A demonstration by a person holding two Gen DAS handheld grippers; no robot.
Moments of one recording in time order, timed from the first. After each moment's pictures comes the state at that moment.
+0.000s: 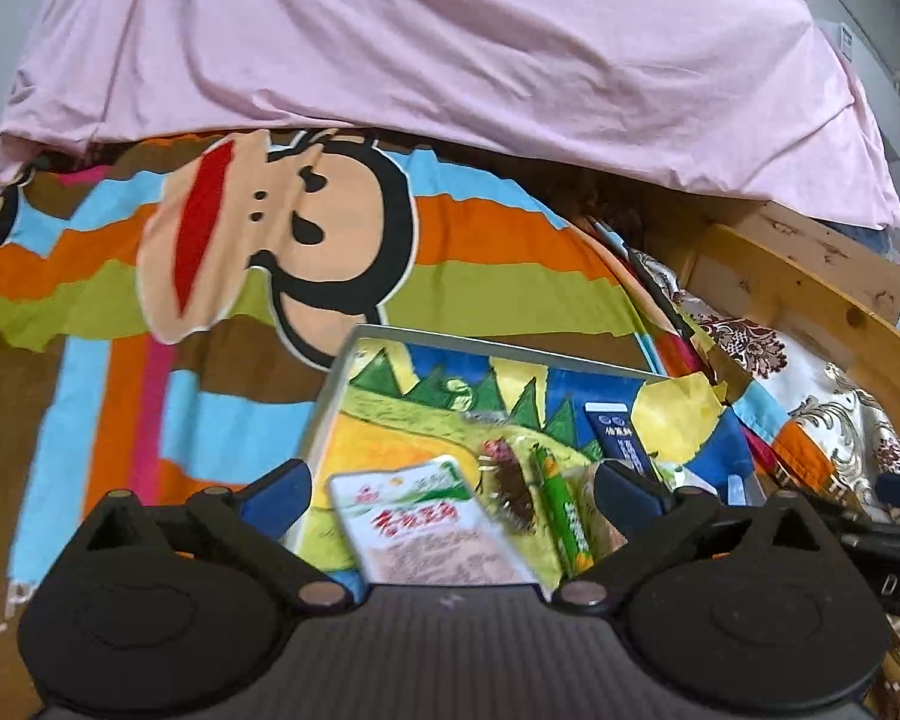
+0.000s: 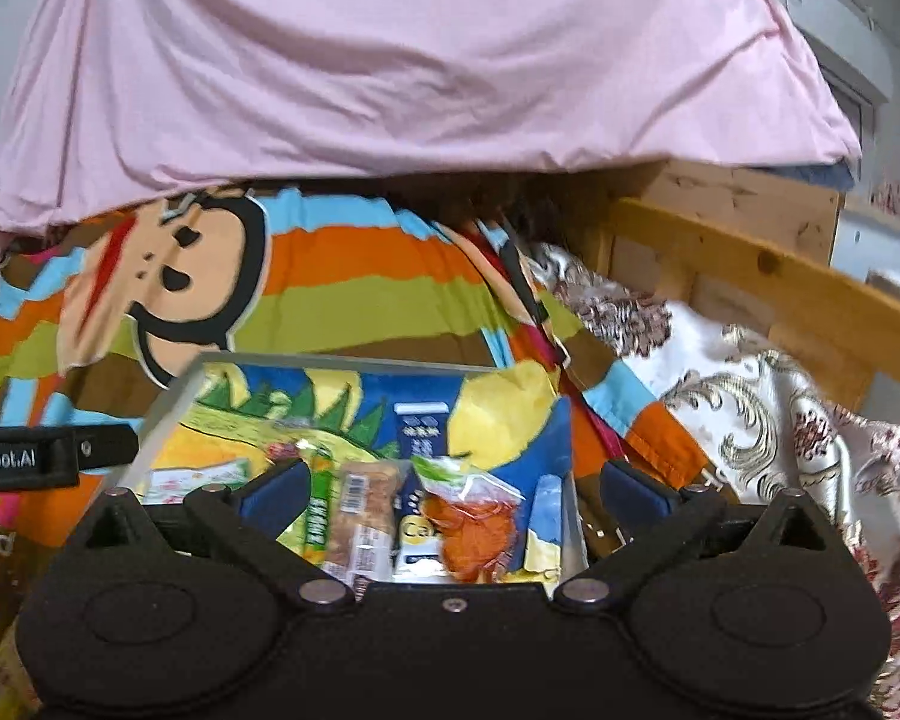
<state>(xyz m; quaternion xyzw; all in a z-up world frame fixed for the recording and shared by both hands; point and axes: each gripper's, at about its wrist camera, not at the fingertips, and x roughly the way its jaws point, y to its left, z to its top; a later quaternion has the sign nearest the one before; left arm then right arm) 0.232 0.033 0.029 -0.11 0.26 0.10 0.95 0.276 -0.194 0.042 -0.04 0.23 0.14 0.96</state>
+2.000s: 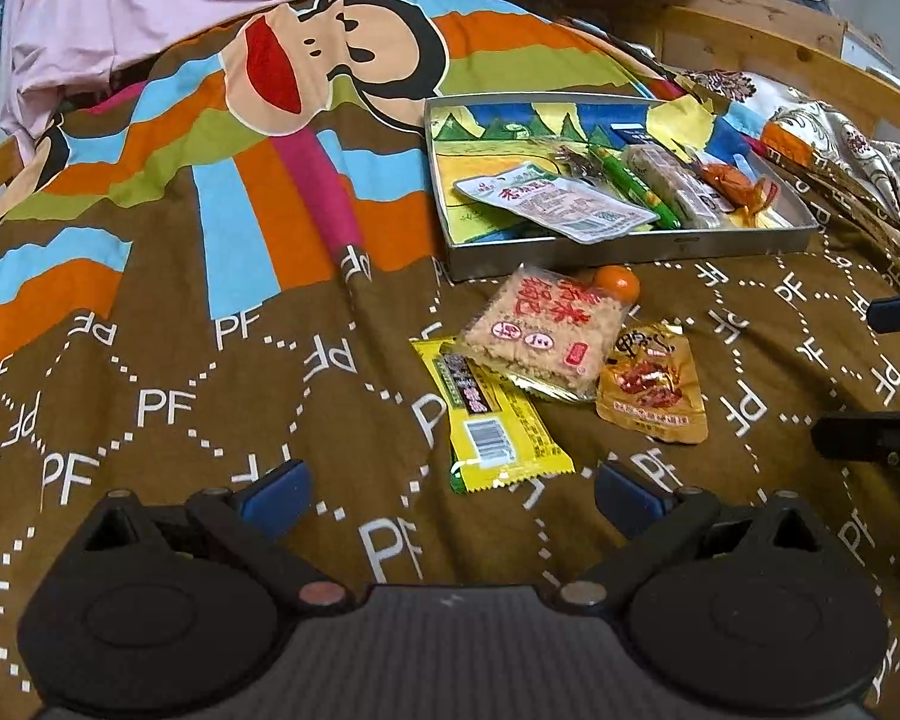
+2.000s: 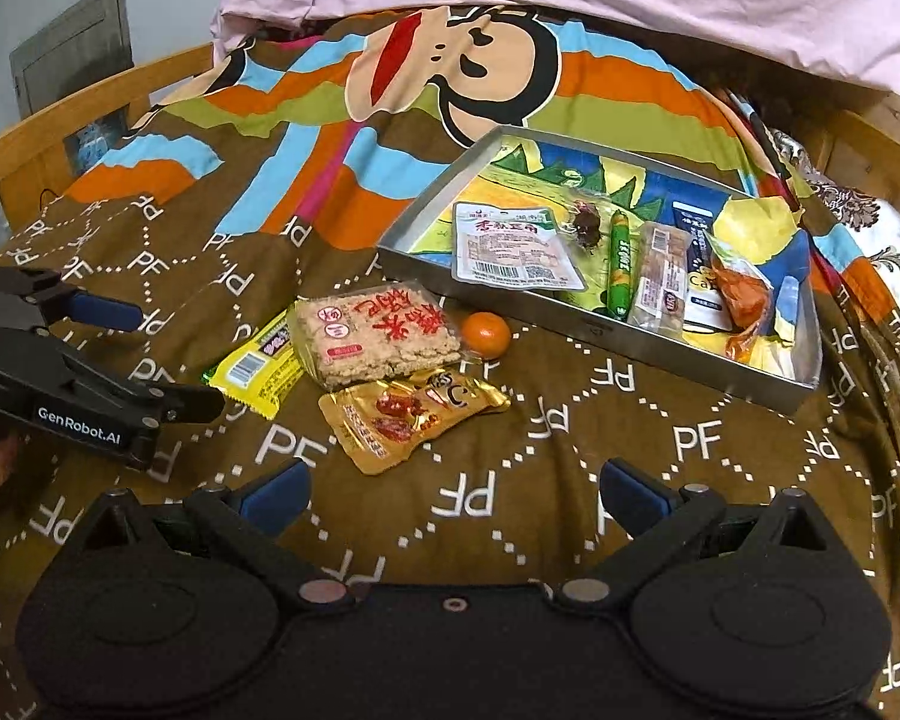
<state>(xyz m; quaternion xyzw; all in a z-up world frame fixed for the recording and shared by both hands) 0.067 0.079 -0.022 0.01 0.41 0.06 0.91 0.129 -0.136 -0.002 -0.12 0.38 0.31 0.86</state>
